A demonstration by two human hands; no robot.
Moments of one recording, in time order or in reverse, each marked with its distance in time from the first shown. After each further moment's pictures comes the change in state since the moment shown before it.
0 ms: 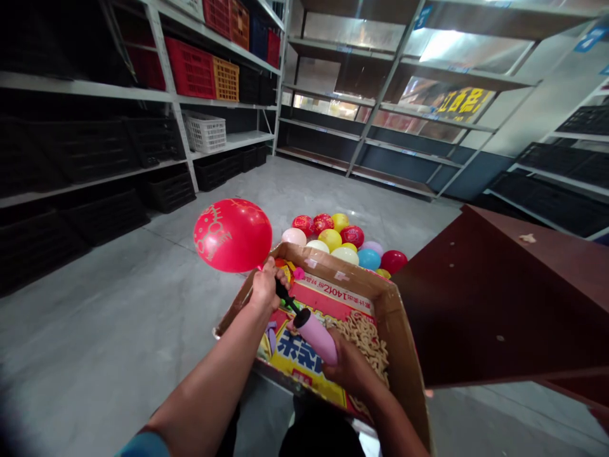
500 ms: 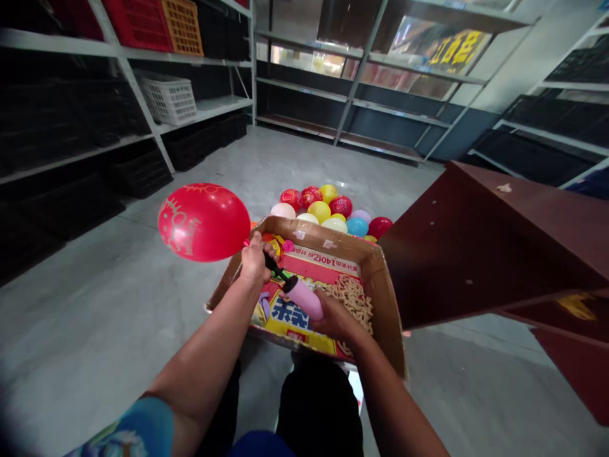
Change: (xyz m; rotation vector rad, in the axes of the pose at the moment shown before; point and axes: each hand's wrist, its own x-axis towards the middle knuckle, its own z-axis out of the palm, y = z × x) left_hand 0.001 -0.007 0.000 0.065 -0.014 0.065; right_hand 0.009 0.002 -0.001 -0.037 -0.023 -0.018
